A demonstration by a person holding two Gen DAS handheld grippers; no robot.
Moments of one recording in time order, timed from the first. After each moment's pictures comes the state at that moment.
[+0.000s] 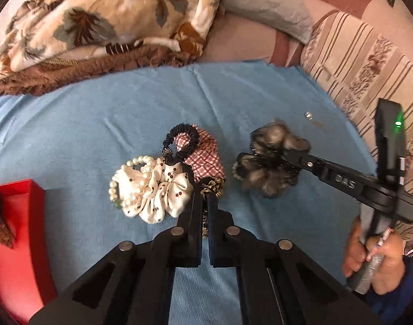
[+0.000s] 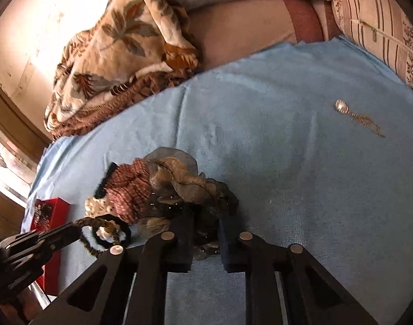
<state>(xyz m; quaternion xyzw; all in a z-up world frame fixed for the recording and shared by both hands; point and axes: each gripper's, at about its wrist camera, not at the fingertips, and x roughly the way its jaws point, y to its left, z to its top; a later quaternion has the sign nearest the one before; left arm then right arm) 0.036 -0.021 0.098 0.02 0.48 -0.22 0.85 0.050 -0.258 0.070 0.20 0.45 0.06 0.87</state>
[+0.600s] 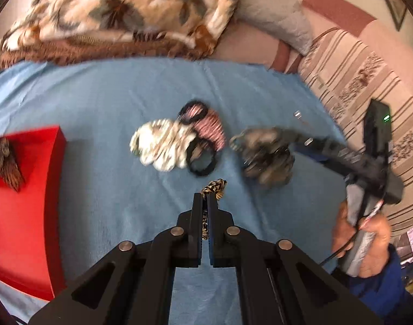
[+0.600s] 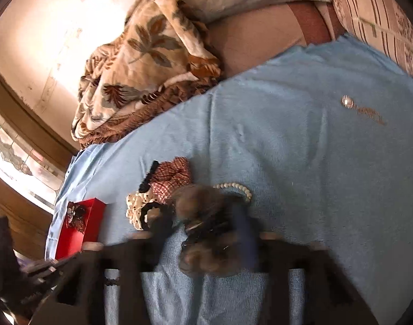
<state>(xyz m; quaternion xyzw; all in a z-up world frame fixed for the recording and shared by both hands) -0.014 0.024 0.101 -0.04 0.50 -0.20 0.84 0.020 -0.251 0.090 0.25 0.43 0.10 0.86</state>
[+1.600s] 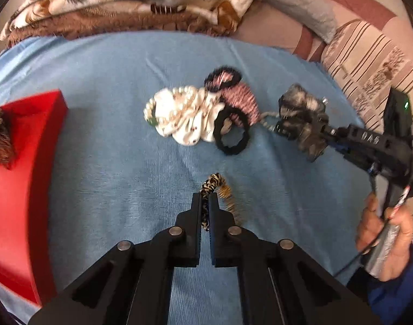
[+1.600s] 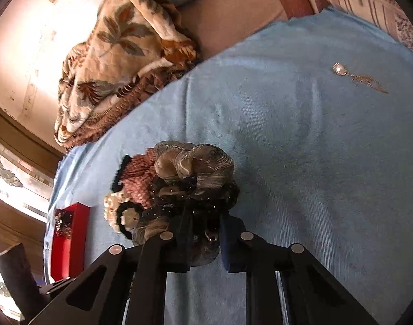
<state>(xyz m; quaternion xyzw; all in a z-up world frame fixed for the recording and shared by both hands) -0.015 0.037 0.066 -0.04 0.51 -0.17 0.84 0.027 -0.254 0.060 0.27 0.45 0.07 0.85</state>
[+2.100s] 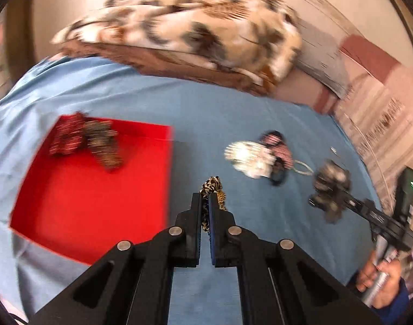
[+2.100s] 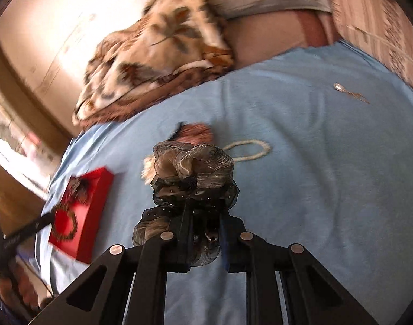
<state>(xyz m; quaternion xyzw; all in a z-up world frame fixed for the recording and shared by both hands) -0.057 0.174 0.134 -0.09 0.43 -0.09 0.89 -0.050 -0.182 0.110 0.19 0.43 0.10 0.88</state>
